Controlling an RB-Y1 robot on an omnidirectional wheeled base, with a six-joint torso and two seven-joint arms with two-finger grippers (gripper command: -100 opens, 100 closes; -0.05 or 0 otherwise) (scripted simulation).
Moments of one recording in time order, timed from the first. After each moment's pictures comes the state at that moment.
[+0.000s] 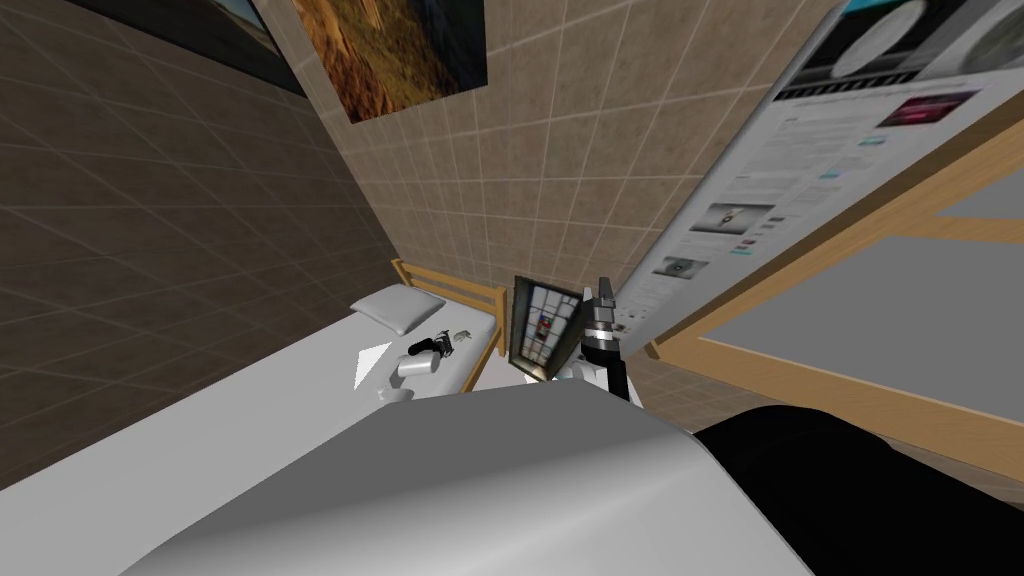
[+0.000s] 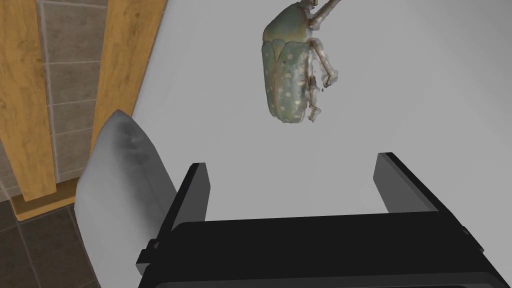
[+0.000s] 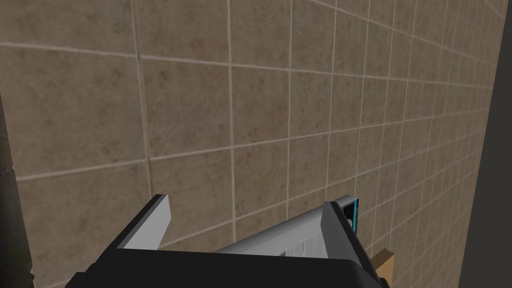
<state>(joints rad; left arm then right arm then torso) 0.03 0.19 -0.02 -1.50 0.19 0.69 0.28 0.51 -0.01 -0.07 -2.23 -0.11 -0.48 0.17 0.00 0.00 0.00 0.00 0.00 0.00</state>
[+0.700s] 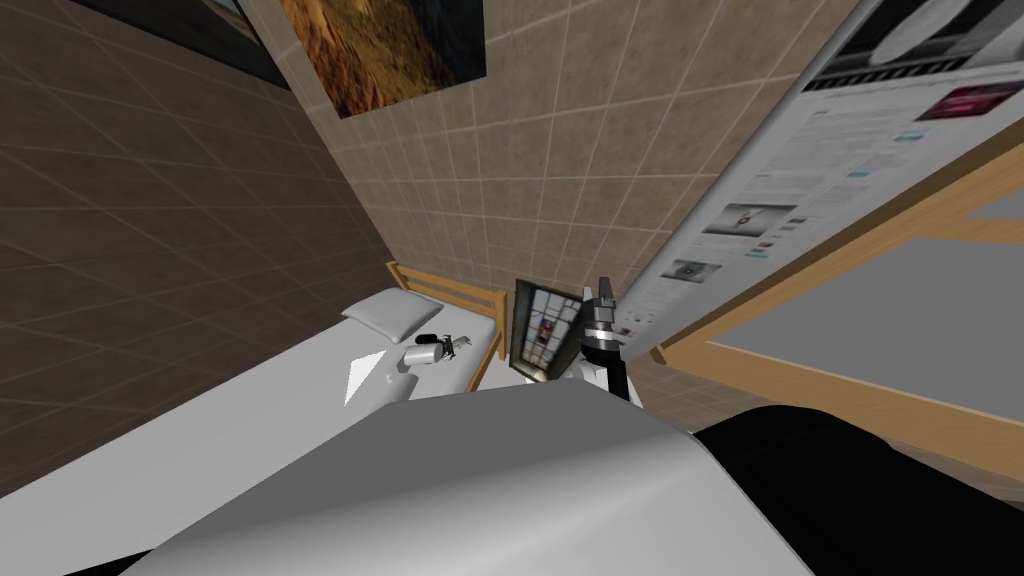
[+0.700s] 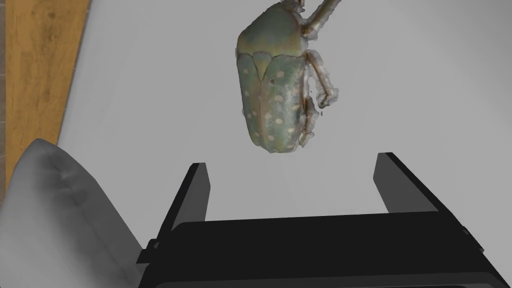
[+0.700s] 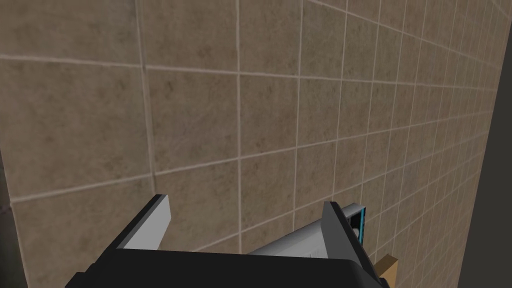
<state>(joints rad) -0.11 0.23 -0.03 -1.31 0.26 0.85 0.30 0.51 -0.01 -0.07 -2.23 -0.11 -0.48 0.17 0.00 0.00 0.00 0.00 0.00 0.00</state>
